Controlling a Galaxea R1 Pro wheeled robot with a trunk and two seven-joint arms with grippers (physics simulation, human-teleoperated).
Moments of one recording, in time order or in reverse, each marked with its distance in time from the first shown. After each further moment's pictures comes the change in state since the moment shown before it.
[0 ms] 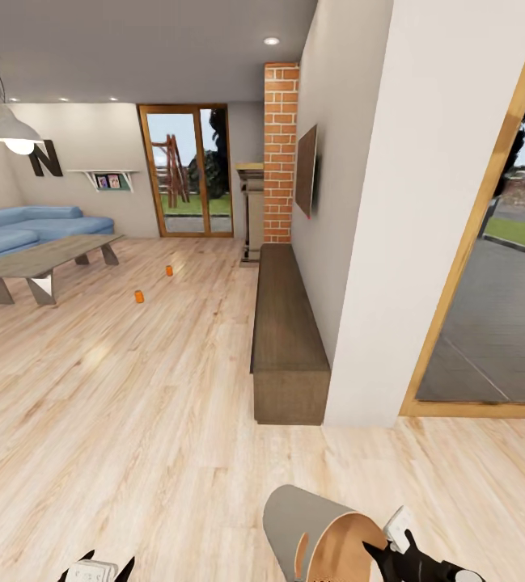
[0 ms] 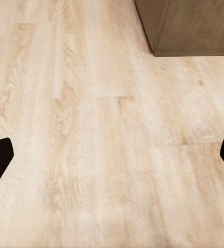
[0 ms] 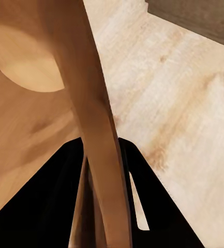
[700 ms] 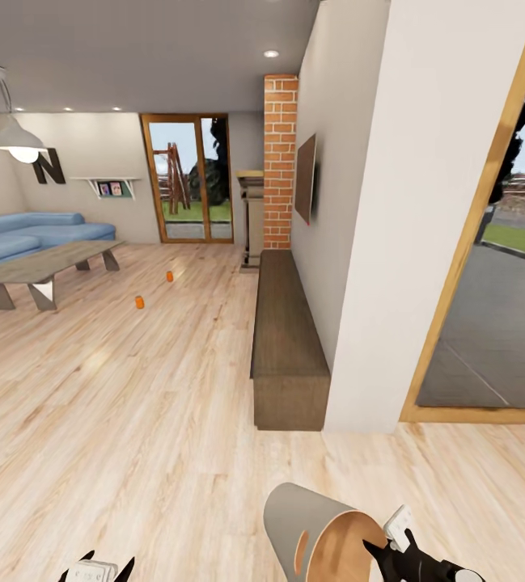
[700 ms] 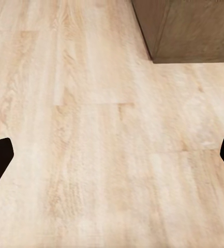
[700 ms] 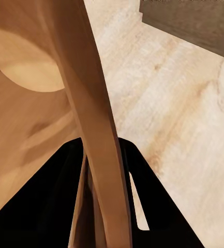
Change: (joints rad) left arm 0.000 0.000 0.000 0.000 0.000 0.001 0.000; right arm 0.000 0.002 -0.006 -0.001 -0.005 0.002 -0.004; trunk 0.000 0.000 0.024
